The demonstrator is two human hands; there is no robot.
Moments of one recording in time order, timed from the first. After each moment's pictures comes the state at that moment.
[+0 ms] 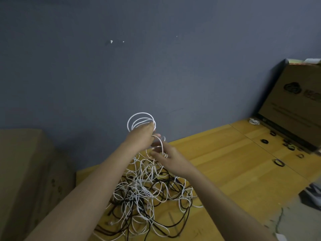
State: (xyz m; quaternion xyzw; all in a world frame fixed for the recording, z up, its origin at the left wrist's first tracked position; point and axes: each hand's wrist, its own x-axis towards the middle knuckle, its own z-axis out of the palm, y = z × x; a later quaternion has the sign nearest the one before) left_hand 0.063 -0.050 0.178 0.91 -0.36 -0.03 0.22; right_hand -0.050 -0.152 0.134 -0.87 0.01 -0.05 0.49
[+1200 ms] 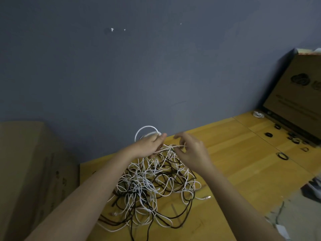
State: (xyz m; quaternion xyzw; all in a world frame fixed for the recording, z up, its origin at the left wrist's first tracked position) left_hand 0.038 -0.037 0.149 0.84 -0.37 -0.25 0.32; right_hand -0.068 -0.189 0.116 -0.92 0.04 -0.29 0.27
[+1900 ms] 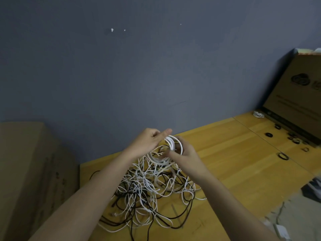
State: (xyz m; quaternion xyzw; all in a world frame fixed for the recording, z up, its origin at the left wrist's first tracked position) left_hand 0.025 -0.034 0.165 0.81 -0.33 -0.16 0.46; right_hand -0.081 -0.148 0.139 -0.76 0.08 -0.12 0.64
